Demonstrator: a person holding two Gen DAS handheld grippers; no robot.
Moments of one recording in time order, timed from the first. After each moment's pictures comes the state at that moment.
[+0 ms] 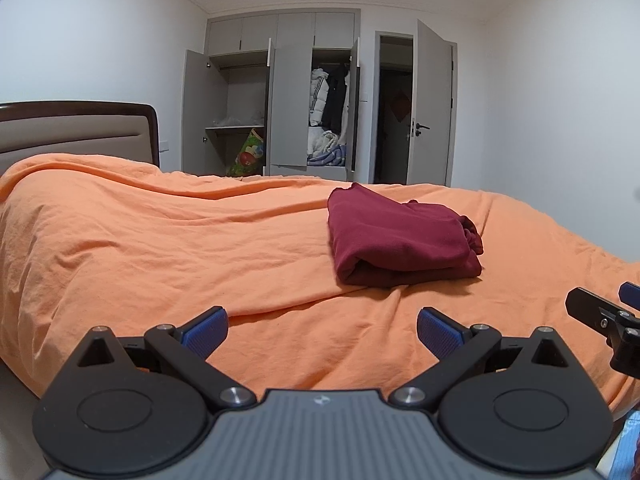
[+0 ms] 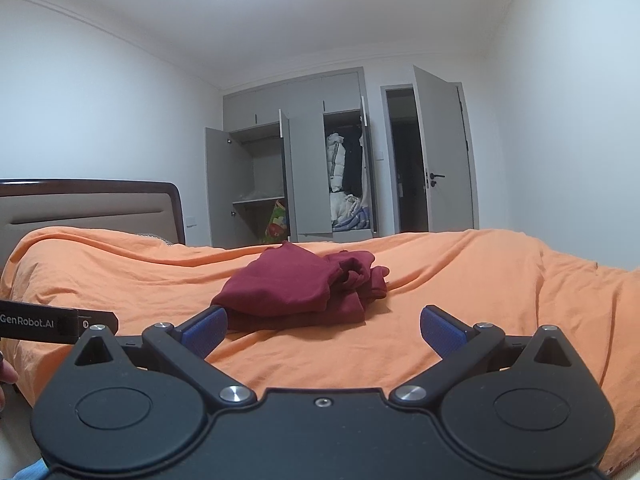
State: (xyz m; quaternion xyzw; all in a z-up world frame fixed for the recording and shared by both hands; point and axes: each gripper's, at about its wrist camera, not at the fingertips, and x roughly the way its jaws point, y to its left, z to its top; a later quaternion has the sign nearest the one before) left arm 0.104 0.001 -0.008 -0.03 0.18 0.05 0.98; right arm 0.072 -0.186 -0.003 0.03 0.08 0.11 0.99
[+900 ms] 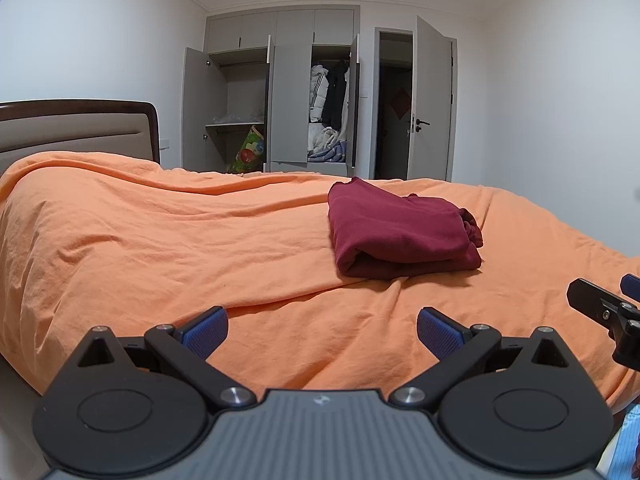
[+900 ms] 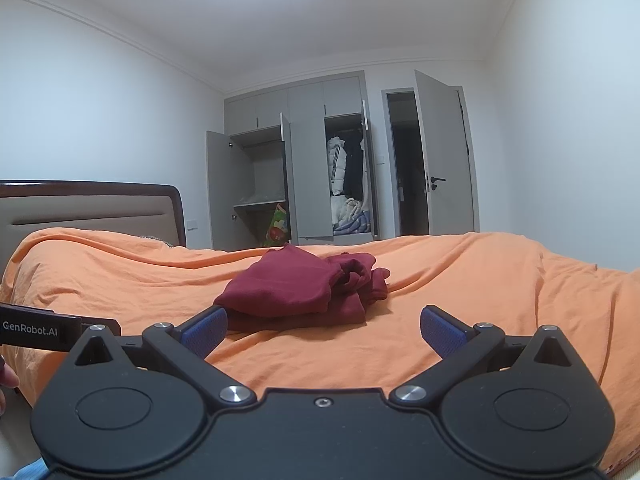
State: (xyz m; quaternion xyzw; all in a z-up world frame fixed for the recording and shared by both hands) left arm 0.100 -0.001 -0.011 -0.03 0.19 0.05 0.98; right arm 0.066 -0.187 -0.006 0.03 0.07 0.11 0.99
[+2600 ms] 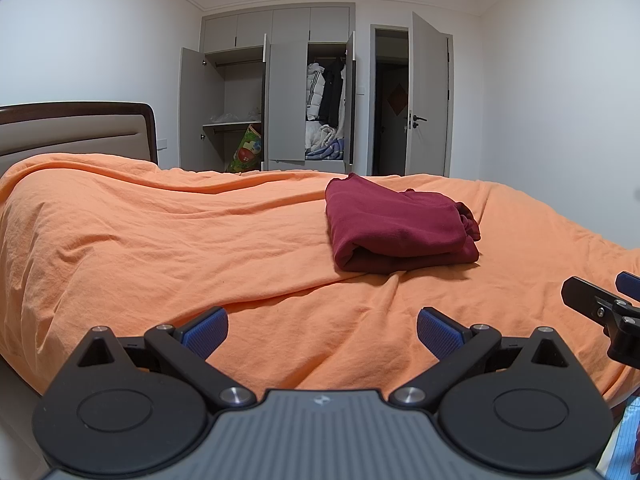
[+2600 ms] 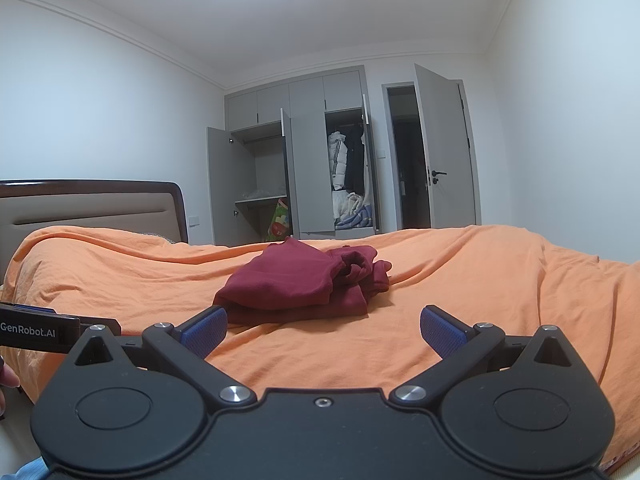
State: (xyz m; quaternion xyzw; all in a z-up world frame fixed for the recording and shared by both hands) left arm 0.097 -0.001 -0.014 -0.03 0.19 0.05 0.98; right arm 0.067 -0.188 -0.008 0.04 0.08 0.11 0.99
